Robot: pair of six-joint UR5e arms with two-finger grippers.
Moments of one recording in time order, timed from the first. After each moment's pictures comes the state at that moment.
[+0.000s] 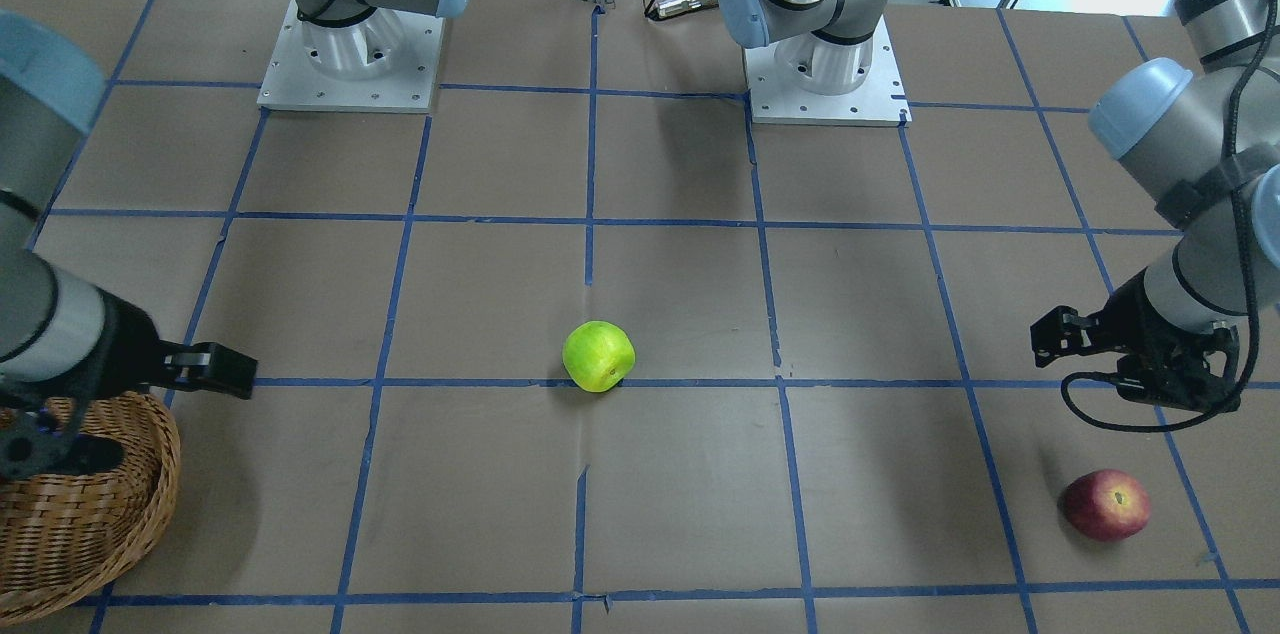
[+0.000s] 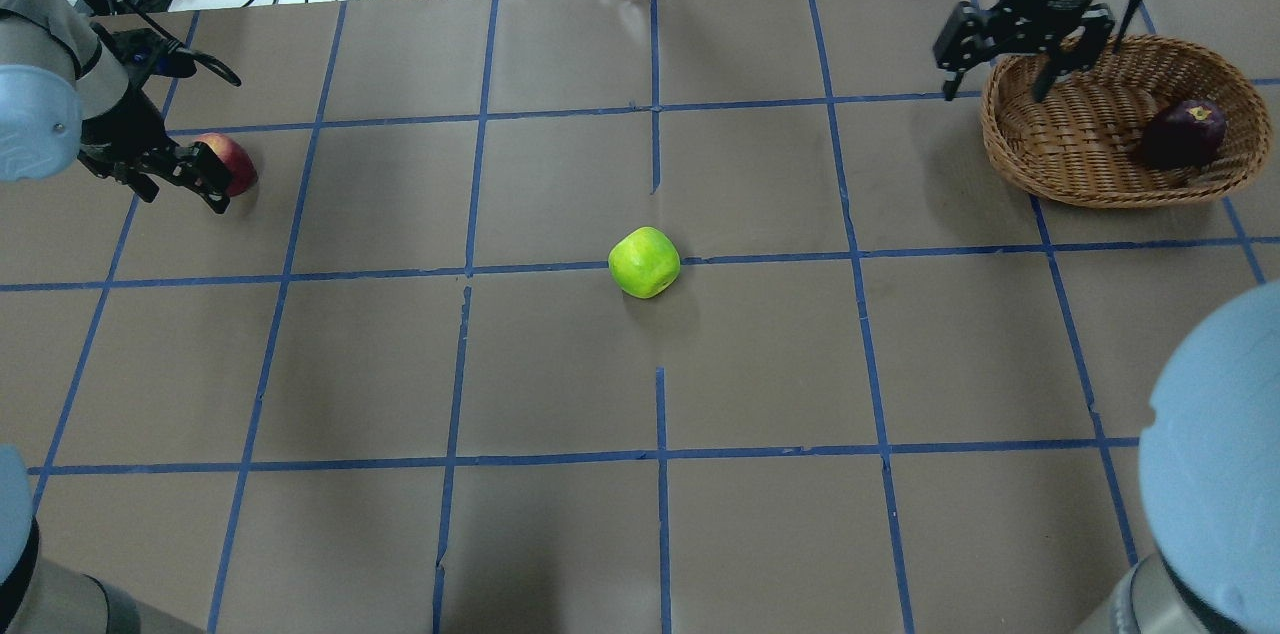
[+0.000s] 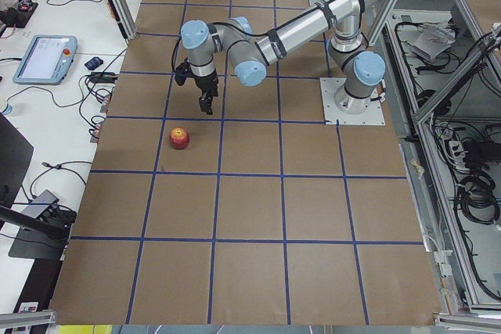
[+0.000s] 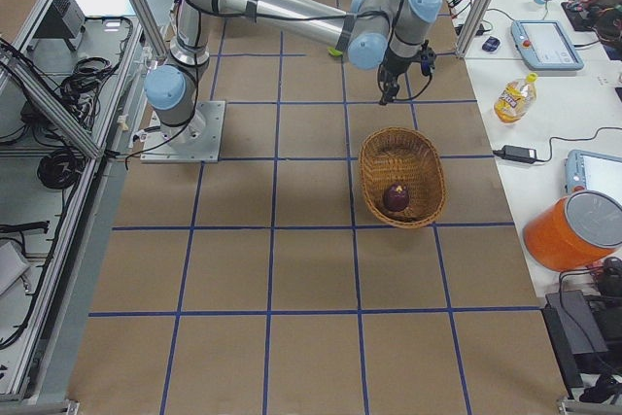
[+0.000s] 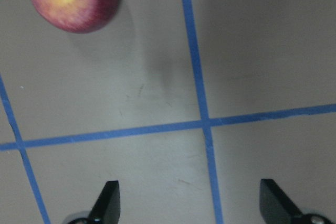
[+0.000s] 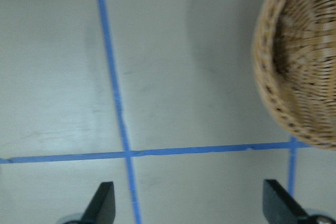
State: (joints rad) left arm -1.14 -1.92 -1.65 -1.12 1.67 0.65; right arm 1.45 -1.15 1.35 -1.63 -1.54 -0.04
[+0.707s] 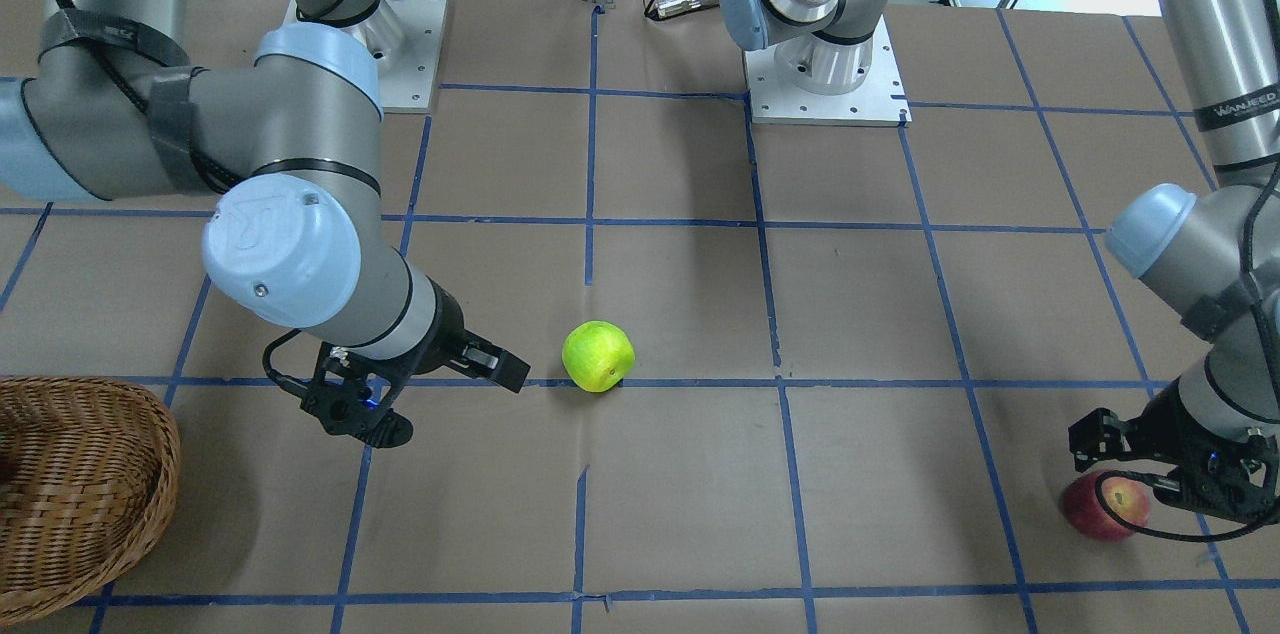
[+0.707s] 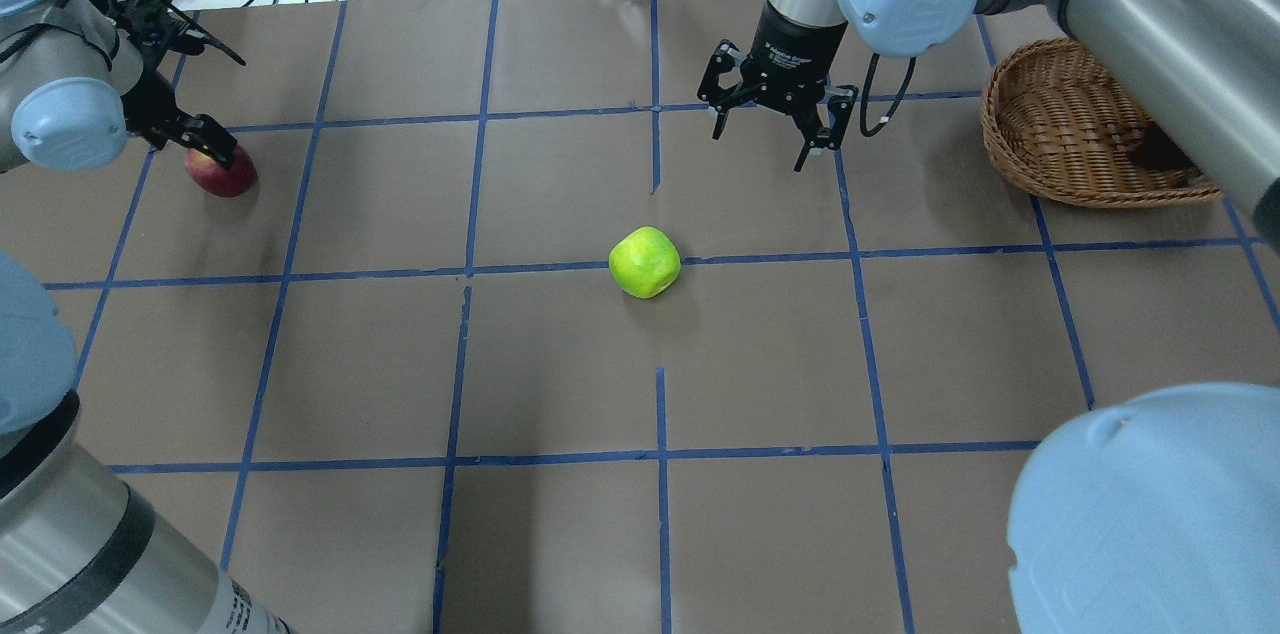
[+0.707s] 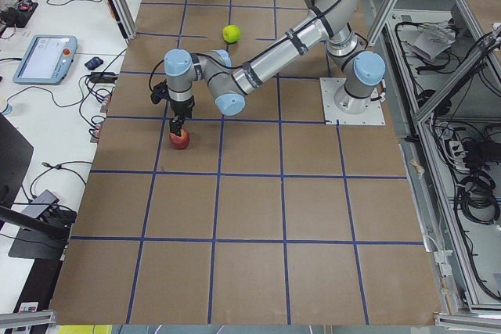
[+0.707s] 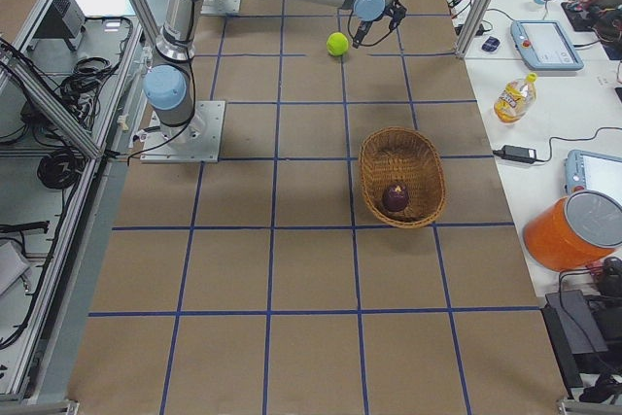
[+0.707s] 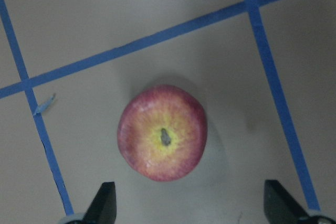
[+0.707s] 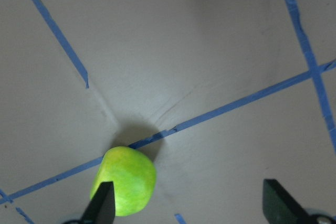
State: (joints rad) left arm -1.12 -2.16 -1.48 -0.92 1.63 0.75; right arm 1.71 -1.11 1.39 -1.70 -1.35 0.60
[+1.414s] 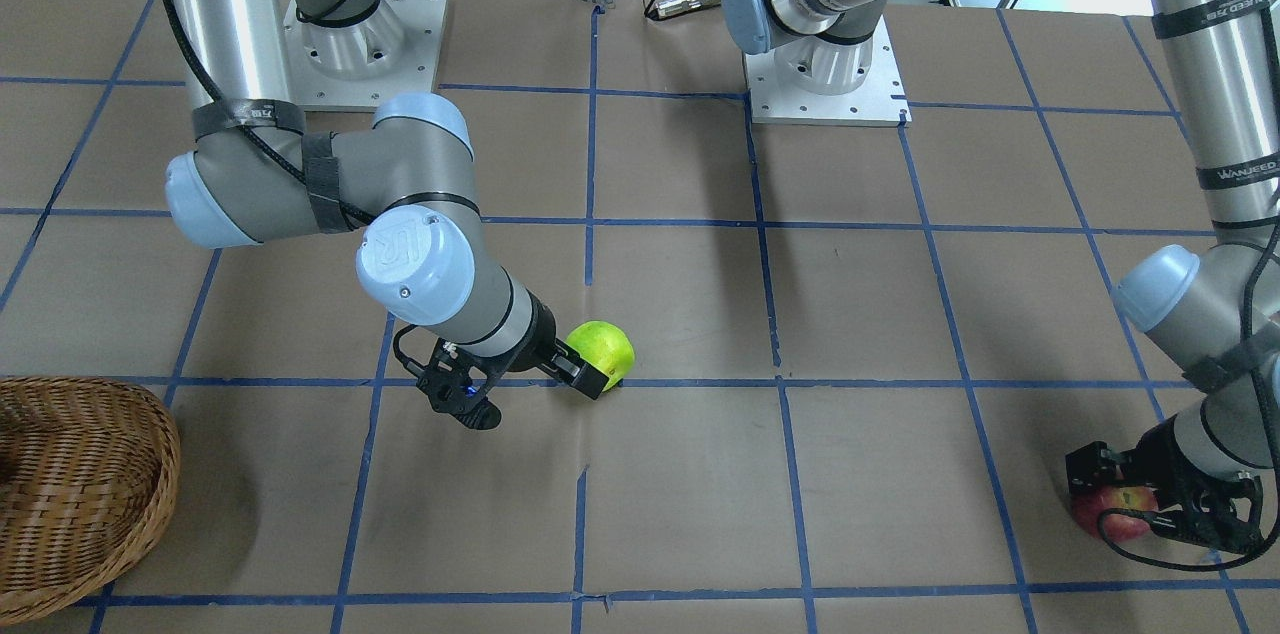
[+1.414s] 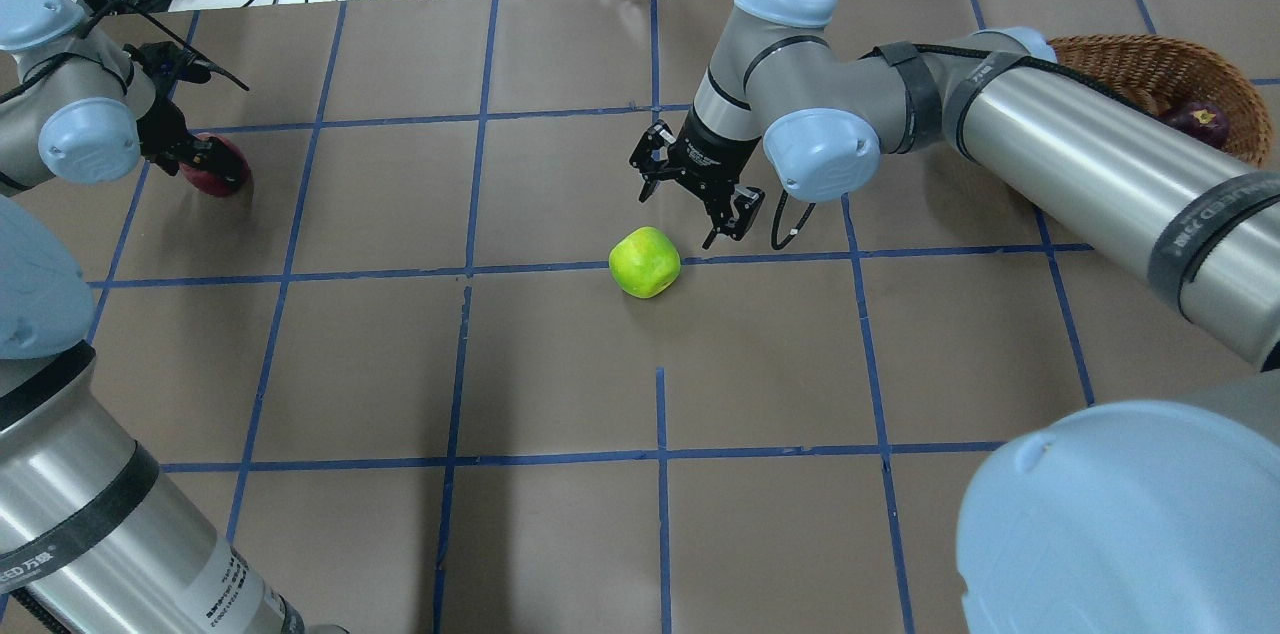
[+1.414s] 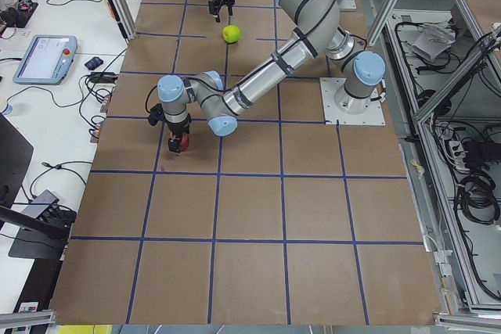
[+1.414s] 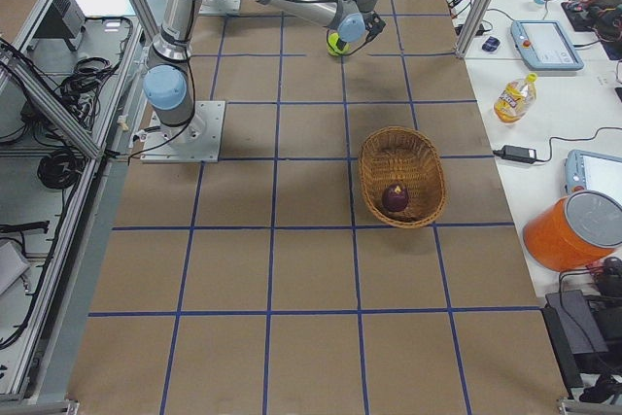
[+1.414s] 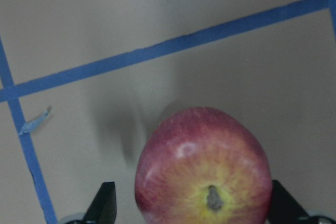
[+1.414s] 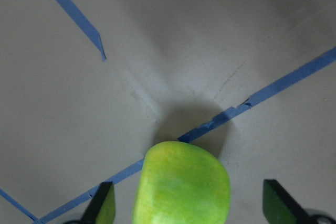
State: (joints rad) left arm -1.08 -2.28 -1.44 -0.91 1.61 0.74; right arm 1.79 -1.07 1.61 -2.05 -1.23 0.86
